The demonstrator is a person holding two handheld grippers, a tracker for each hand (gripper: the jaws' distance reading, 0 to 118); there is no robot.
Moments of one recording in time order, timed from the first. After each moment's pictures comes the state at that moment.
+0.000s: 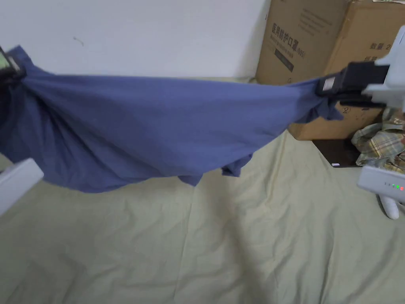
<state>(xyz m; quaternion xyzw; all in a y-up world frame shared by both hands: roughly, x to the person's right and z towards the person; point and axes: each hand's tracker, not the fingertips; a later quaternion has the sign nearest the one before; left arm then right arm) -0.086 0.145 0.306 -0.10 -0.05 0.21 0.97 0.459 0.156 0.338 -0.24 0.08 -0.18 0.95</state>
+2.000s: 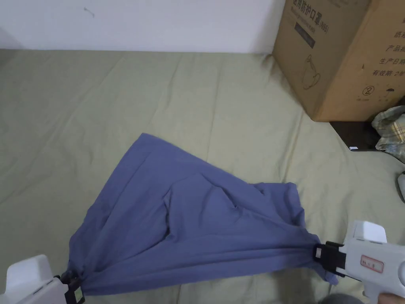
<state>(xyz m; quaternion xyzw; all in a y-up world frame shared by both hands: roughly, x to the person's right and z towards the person) -0.051 -0.140 0.451 -0.42 0.04 0.14 0.89 0.455 -0.138 0.435 -0.46 -0.04 -0.16 0.87</state>
